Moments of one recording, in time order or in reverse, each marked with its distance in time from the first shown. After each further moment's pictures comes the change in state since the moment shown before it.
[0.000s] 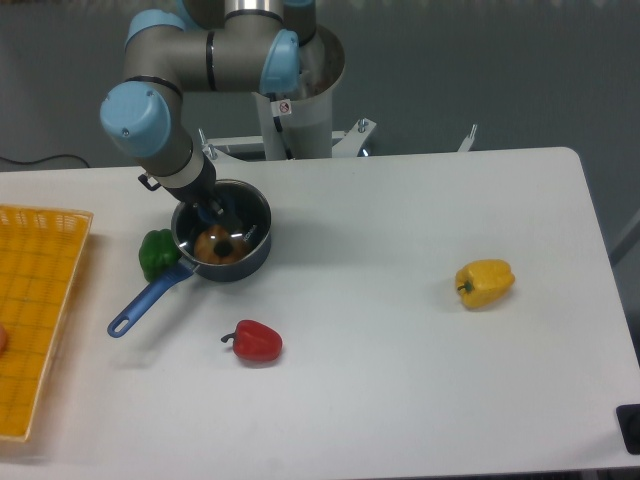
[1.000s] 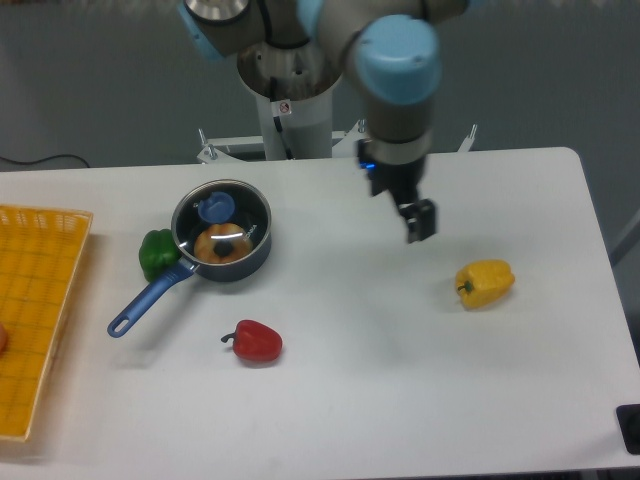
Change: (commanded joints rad) arm 0.618 -0.025 0.161 0.066 -0.120 0.931
